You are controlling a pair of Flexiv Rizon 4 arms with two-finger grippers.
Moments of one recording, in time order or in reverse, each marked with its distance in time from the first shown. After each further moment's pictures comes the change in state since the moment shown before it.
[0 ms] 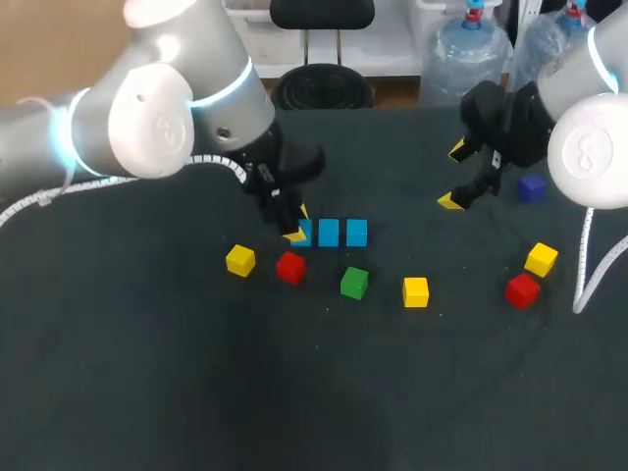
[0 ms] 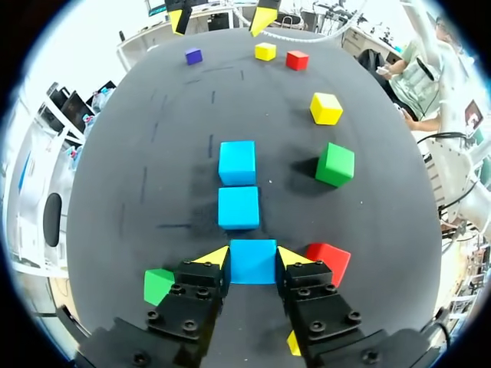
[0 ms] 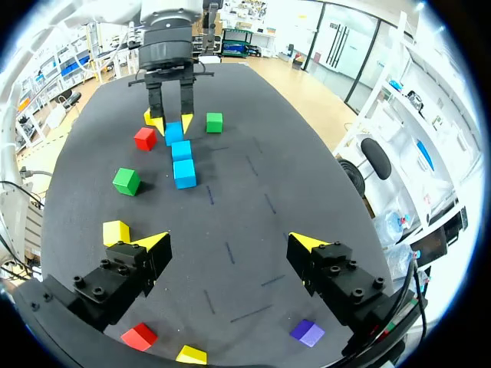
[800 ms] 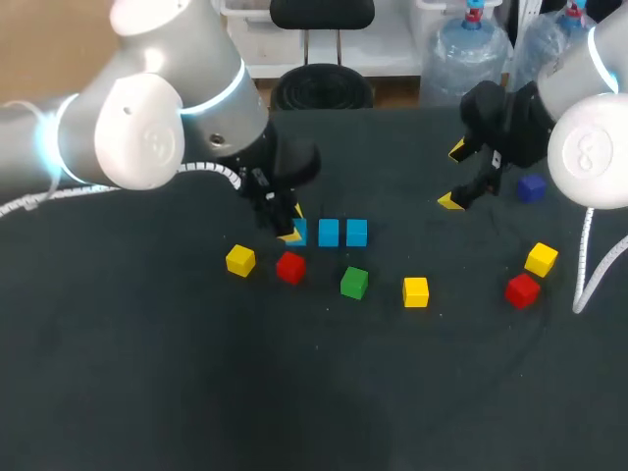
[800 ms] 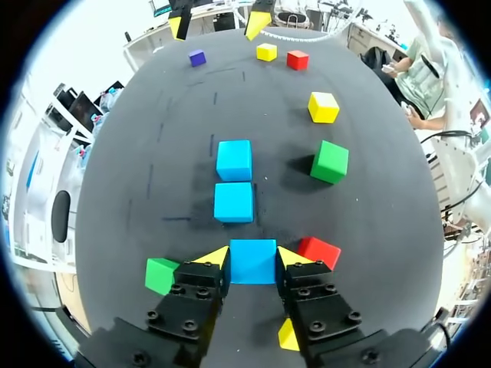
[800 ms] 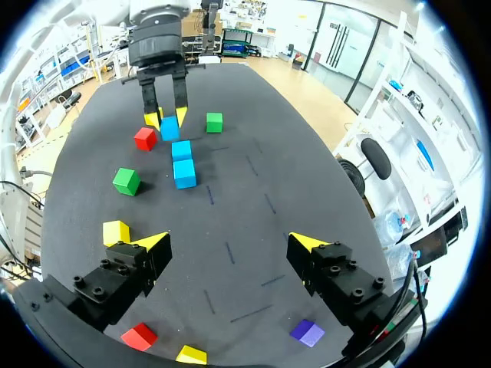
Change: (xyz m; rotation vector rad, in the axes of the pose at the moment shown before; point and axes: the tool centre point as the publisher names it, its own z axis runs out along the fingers) left arm 0.003 -0.008 -0.009 -0.056 0.010 -0.005; right arm 0.000 0.000 0.000 0.000 0.000 0.000
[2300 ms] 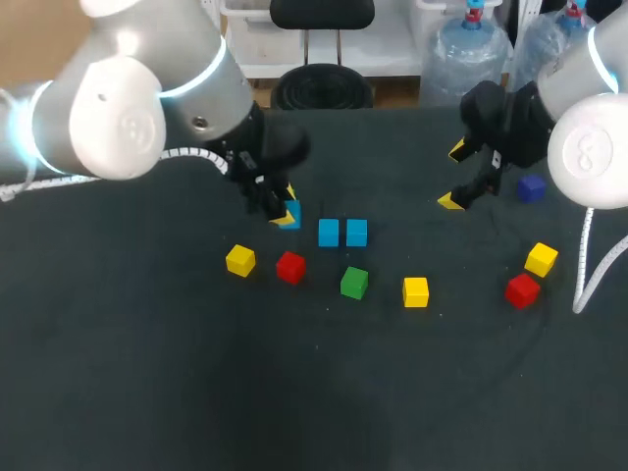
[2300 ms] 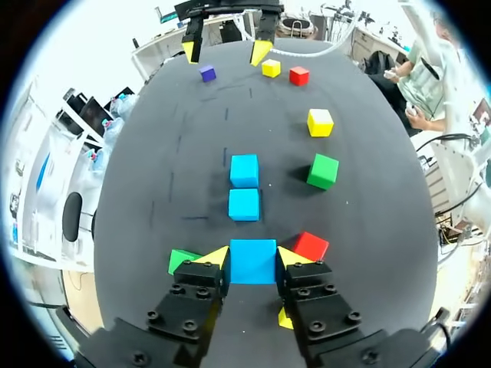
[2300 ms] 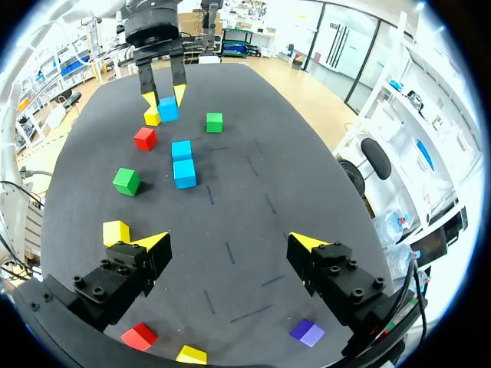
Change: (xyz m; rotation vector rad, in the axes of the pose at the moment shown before) left arm -0.003 0.004 -0.035 -0.055 -0.013 -0.005; right arm 0.000 0.000 0.000 0.000 0.000 0.000
